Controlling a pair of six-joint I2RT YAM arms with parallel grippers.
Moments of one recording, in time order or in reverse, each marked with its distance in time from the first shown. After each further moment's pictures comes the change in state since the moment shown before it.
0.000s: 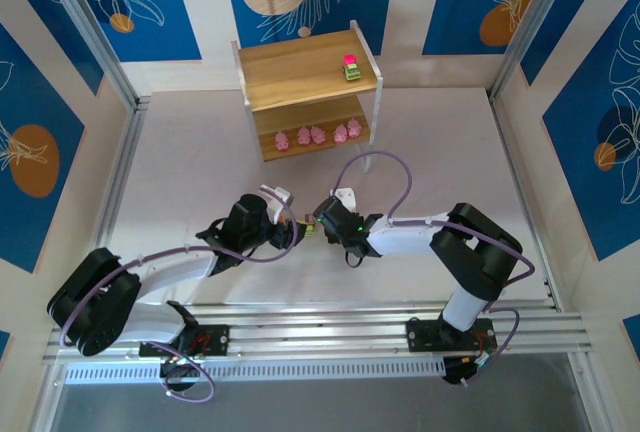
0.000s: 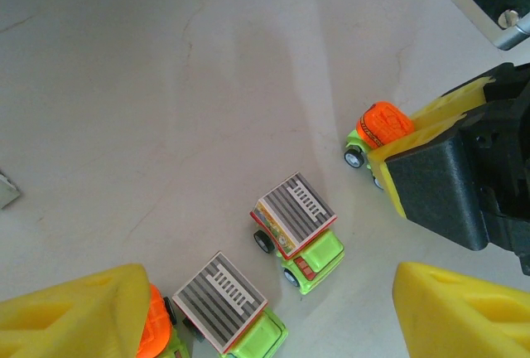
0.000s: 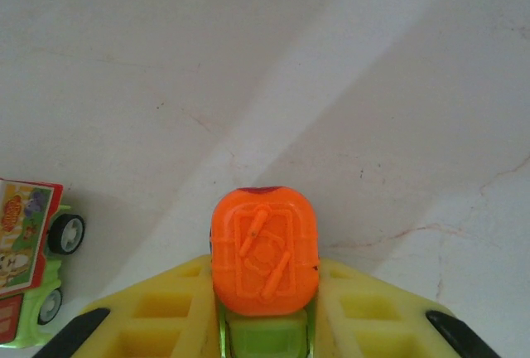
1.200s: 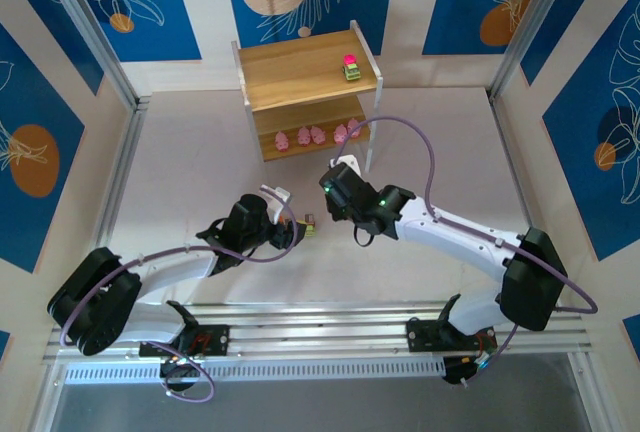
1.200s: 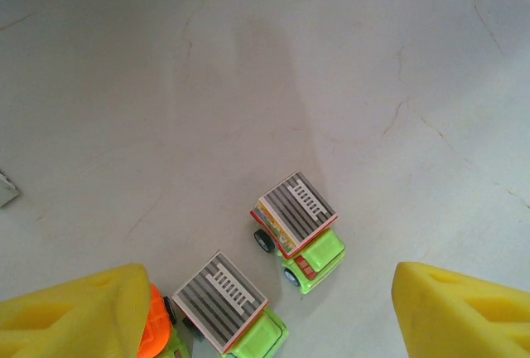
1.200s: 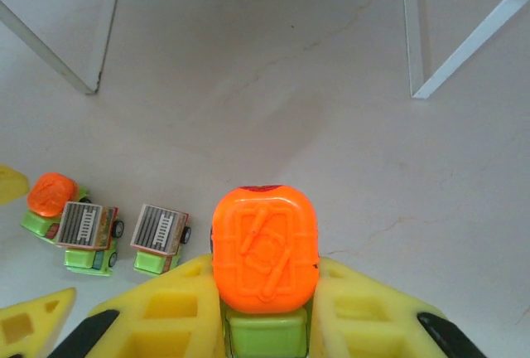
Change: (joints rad) left arm 0.000 0.005 0.000 0.001 0.000 0.000; right arm -0.001 -0.269 0.315 -0.482 -0.019 -0.152
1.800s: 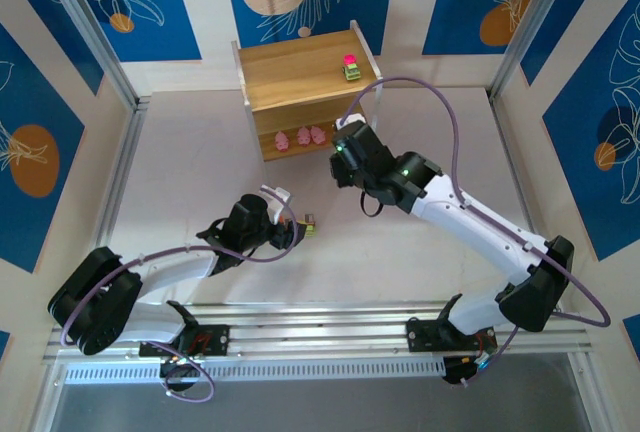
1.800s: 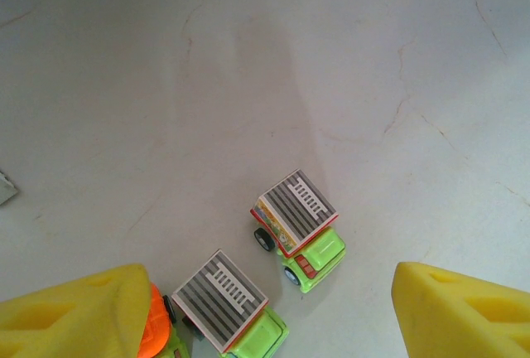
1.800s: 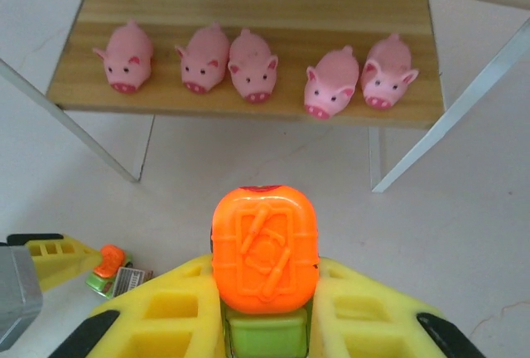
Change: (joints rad) left arm 0.000 0.002 0.000 0.000 0.001 0.000; right arm -0.074 -0.002 0.344 -0.195 -0.023 -0.114
